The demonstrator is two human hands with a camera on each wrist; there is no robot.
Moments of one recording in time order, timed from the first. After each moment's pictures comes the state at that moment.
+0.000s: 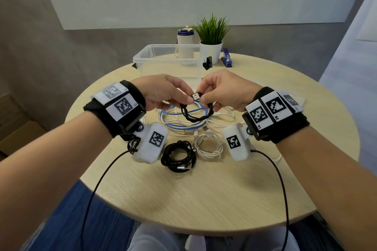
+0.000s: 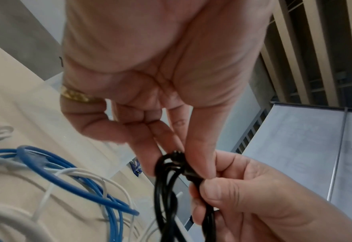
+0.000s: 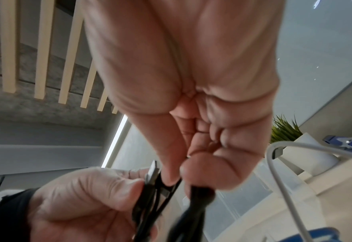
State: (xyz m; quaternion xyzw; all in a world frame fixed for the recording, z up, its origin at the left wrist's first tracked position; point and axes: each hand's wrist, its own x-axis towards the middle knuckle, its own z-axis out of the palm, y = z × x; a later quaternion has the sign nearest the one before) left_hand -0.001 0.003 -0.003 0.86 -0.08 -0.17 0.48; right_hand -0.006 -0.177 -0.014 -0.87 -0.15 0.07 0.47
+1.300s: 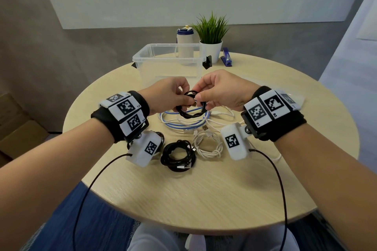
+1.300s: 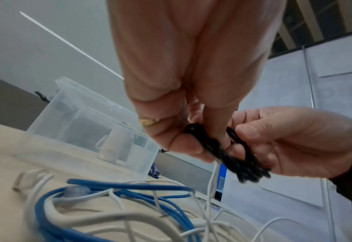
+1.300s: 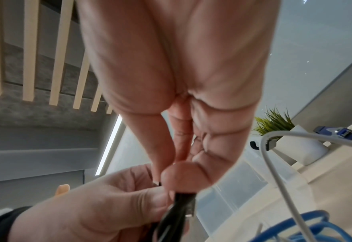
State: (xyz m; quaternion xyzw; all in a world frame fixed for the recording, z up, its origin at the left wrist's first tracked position) left_hand 0.005 -0.003 -0.028 0.89 -0.18 -0.05 0.41; right_hand -0.006 -0.176 -0.015 -0.82 -0.16 0.11 0.54
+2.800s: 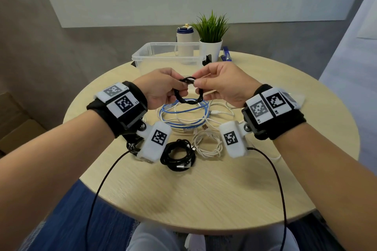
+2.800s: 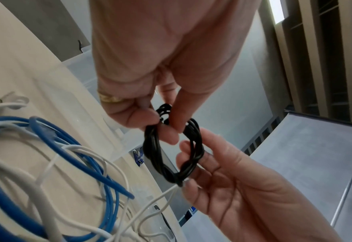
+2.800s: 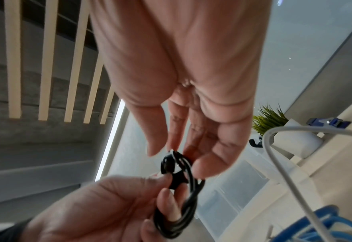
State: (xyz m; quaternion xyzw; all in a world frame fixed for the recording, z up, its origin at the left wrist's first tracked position) left_hand 0.008 -0.001 -0.011 0.76 -0.03 -0.09 0.65; right_hand -0.004 -0.177 -0.014 -0.76 -0.15 0.04 0.63
